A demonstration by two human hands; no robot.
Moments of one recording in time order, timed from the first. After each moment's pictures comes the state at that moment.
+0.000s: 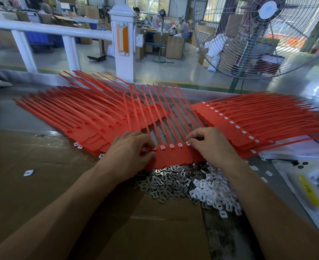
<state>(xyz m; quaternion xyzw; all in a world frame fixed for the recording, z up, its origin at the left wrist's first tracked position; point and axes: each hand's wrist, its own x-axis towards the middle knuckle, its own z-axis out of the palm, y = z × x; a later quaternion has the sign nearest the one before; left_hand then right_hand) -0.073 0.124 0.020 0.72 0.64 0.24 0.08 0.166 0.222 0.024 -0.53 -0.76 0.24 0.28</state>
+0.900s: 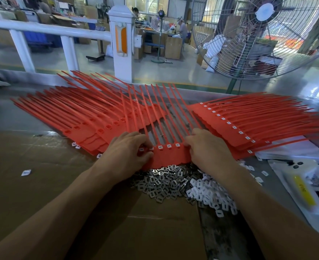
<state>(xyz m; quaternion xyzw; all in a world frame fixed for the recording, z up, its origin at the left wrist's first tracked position) -0.072 0.124 0.021 0.72 0.64 0.24 0.07 0.157 0.199 0.037 -0.49 -0.86 -0.07 0.09</state>
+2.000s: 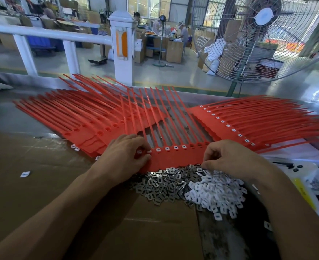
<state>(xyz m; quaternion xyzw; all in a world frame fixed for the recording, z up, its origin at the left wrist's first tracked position) -0.073 0.122 0.020 0.72 0.63 0.27 0.06 0.219 0.199 0.057 -0.52 -0.81 0.27 0.10</state>
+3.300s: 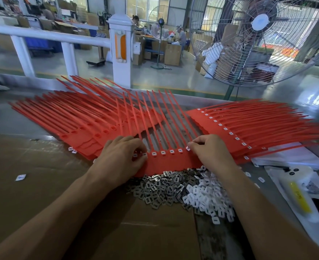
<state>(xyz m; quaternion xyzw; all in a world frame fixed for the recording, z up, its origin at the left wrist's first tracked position) -0.075 0.123 0.018 0.71 0.65 0.26 0.03 0.174 0.222 0.029 -0.59 -0.71 0.25 0.30</state>
